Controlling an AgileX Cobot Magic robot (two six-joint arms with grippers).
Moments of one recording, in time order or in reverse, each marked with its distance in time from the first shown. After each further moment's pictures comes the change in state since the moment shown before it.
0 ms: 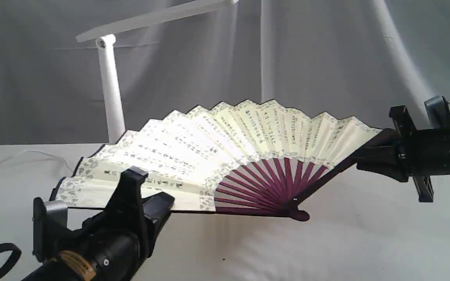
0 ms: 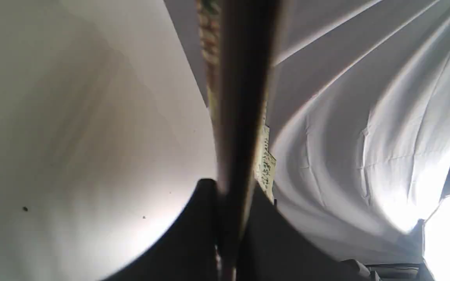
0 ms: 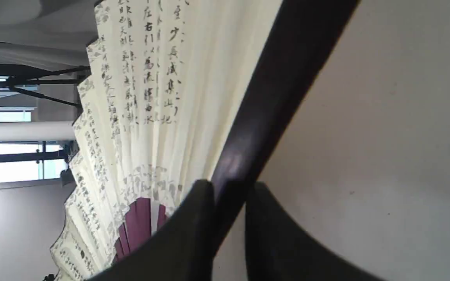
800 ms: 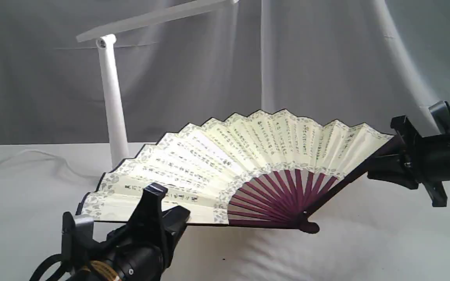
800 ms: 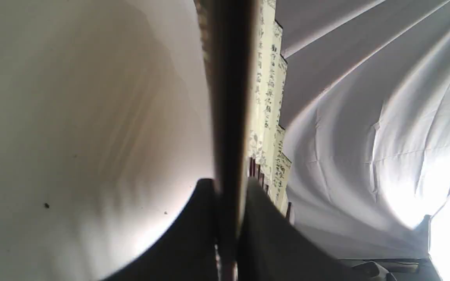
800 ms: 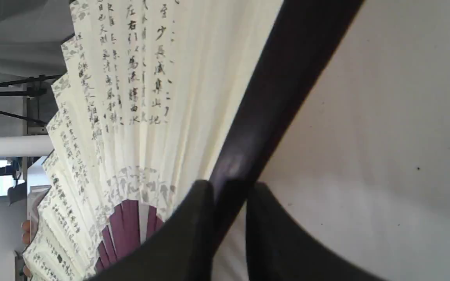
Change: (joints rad) left arm 0.000 0.161 -0.049 0.054 -0.090 -0.073; right arm -0.006 0.000 0.000 -0.075 -0.085 0.000
